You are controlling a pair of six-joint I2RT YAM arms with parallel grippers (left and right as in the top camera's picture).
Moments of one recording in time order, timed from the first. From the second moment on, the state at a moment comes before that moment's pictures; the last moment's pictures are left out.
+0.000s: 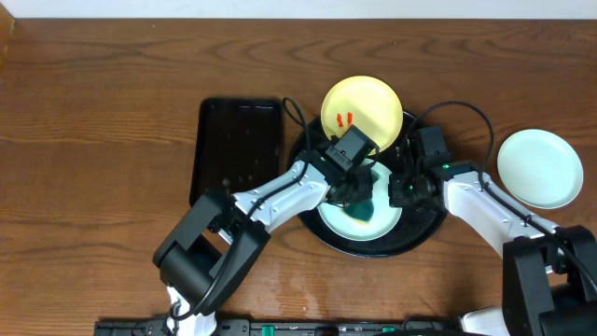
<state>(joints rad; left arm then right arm) -0.76 1.95 1.21 -0.42 0.25 -0.81 0.25 1.64 0.82 -0.50 -0.11 0.26</state>
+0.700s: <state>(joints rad) -0.70 1.95 1.30 -0.76 -0.01 -0.83 0.26 1.64 0.82 -0.51 -0.15 0.27</state>
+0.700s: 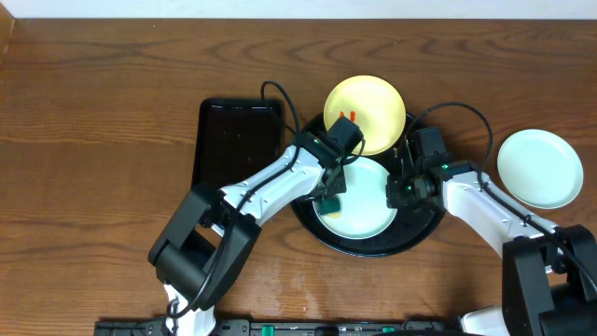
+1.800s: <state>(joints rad) -0.73 2.00 1.32 -0.75 0.29 -0.82 0.26 1.64 0.82 -0.51 -0.14 0.27</state>
